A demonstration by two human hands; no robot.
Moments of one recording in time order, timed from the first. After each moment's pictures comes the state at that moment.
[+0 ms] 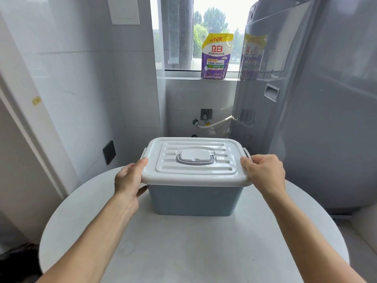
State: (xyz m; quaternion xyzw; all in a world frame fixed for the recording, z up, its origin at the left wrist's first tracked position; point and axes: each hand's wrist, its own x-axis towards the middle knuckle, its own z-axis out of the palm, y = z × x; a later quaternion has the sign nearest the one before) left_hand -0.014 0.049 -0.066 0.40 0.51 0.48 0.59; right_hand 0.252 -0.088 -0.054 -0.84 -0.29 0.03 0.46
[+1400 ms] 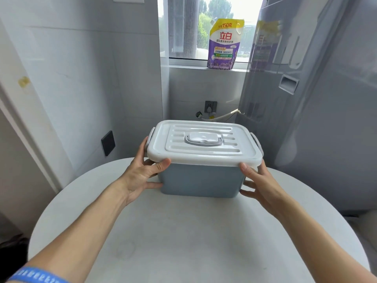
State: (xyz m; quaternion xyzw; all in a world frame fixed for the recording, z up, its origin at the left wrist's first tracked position) left_hand -0.015 0.096 -0.091 0.56 0.31 0.31 0.70; right_hand 0.267 -0.073 -0.108 -0.60 -0.36 0.42 0.58
